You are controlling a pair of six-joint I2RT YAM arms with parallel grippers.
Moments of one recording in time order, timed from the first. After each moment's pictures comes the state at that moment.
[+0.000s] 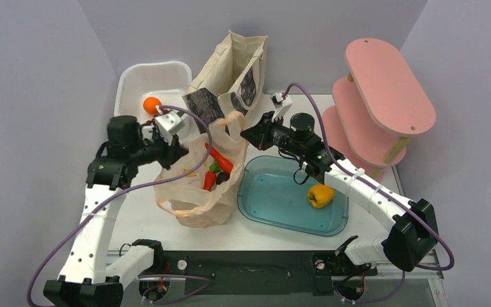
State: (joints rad) left arm -0.15 1.01 1.10 -0.77 0.57 0.37; right arm 0.66 1.34 1.08 0.12 -0.28 0.47
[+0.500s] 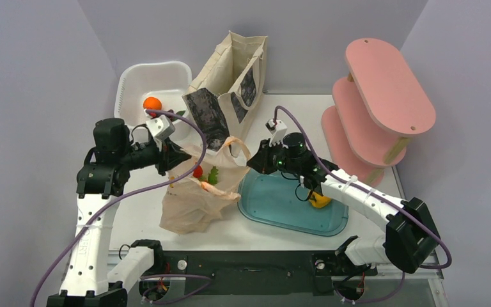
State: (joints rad) left arm -0.05 0.94 1.25 -0.80 0.93 0.33; right arm 0.68 1.32 0.88 0.04 -0.27 0.48
